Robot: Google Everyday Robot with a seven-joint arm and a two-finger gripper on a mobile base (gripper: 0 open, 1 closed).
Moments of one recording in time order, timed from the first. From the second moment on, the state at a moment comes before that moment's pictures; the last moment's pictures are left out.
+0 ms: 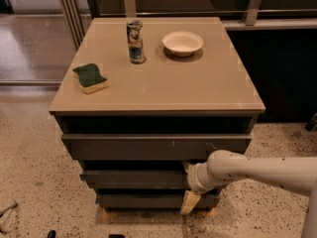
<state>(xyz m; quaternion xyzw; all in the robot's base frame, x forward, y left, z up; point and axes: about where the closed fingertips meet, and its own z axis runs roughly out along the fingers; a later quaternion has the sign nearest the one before) 0.499 -0.097 0.433 -0.66 0.70 0.12 0.23</state>
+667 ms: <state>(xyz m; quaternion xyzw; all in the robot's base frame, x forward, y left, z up) 0.506 -0.100 0.407 -0.66 0.72 0.13 0.20</state>
